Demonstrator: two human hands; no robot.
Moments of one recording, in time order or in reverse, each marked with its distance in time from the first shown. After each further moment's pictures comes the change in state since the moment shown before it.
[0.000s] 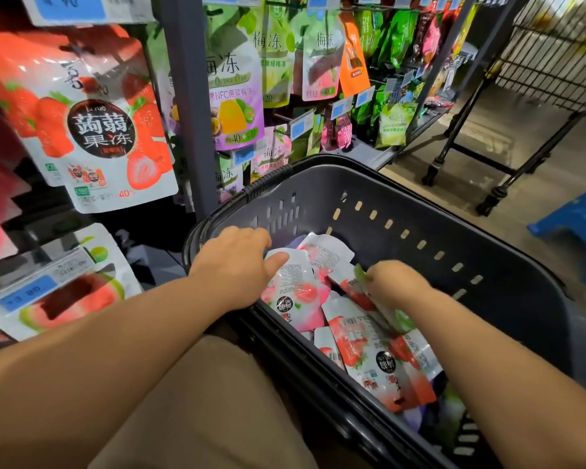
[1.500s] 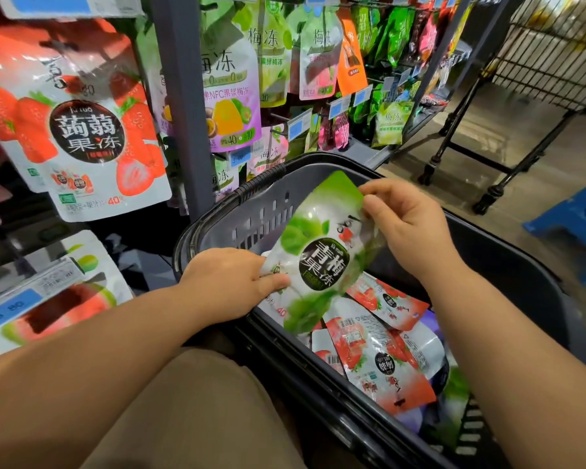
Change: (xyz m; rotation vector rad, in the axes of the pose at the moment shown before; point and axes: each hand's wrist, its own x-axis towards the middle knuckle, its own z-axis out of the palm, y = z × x) left_hand 0.000 -0.007 -0.006 0.081 -0.130 0.102; right_hand -0.030 -0.018 -0.075 1.177 0.679 -0.427
